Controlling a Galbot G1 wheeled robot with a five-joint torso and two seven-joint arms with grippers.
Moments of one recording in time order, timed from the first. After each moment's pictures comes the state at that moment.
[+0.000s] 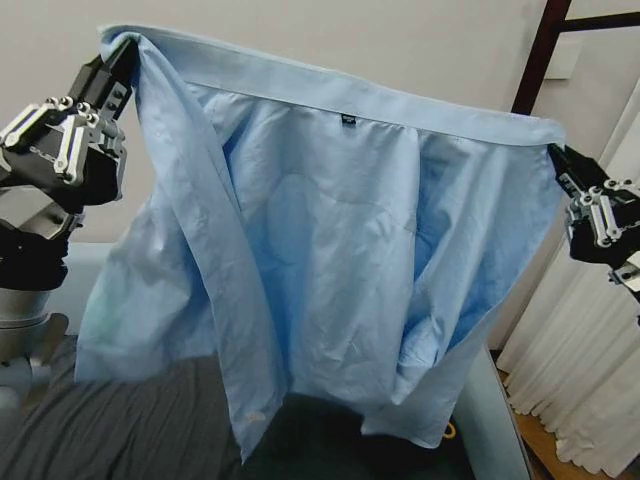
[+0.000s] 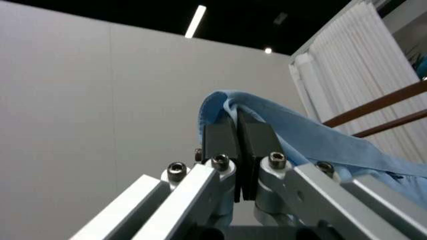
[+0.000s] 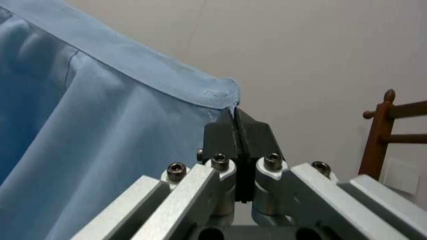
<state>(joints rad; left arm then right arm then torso) 1.12 -0.53 -0.84 -2.43 -1.02 -0.21 -0.10 -1.37 0.57 1.01 2.51 0.82 -0.08 0.17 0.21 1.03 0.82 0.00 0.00</state>
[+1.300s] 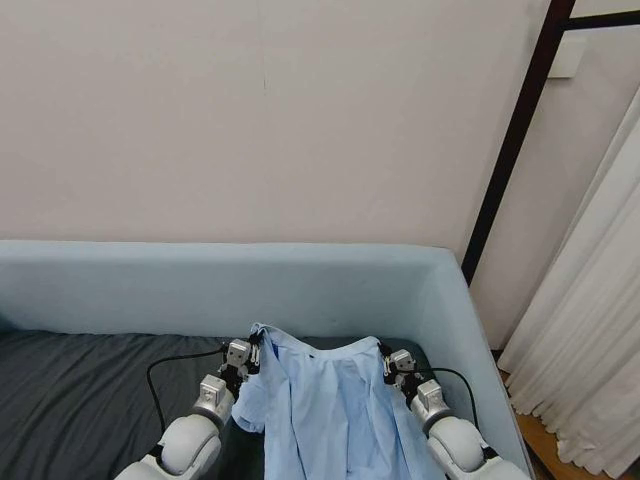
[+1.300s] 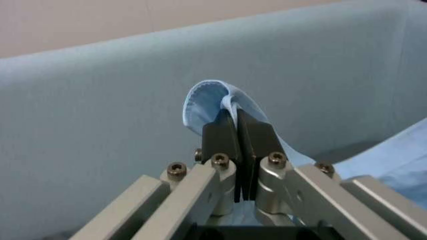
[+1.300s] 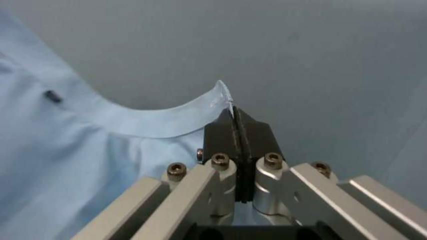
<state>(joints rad) 1.02 -1.02 -0.06 -1.59 -0.37 -0.12 -0.17 -0.92 1.11 -0.04 1.38 0.36 0.12 0.06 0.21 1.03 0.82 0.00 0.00</state>
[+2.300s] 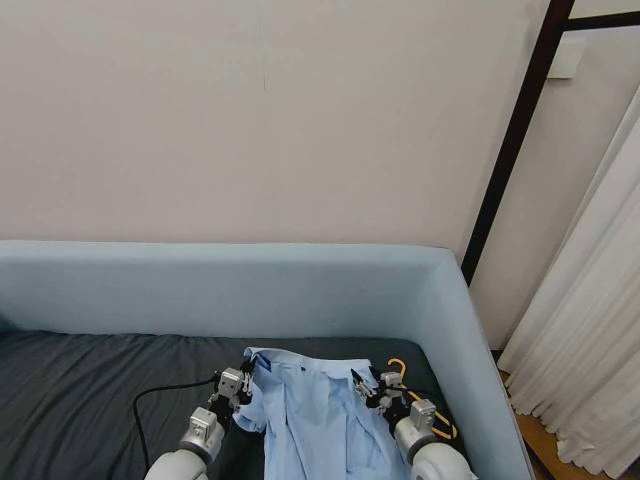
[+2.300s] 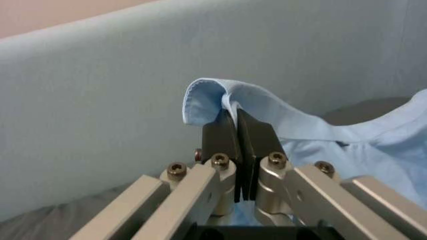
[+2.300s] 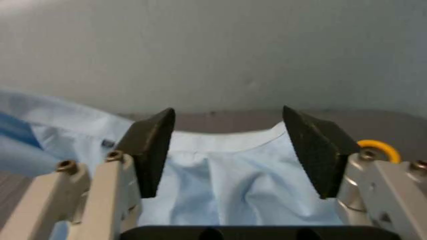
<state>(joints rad) 1.17 -0.99 -0.15 -1.62 -0.29 -0.13 -0.14 -1.03 1.09 0.02 1.60 0.70 -0.05 0.14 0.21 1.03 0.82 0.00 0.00</state>
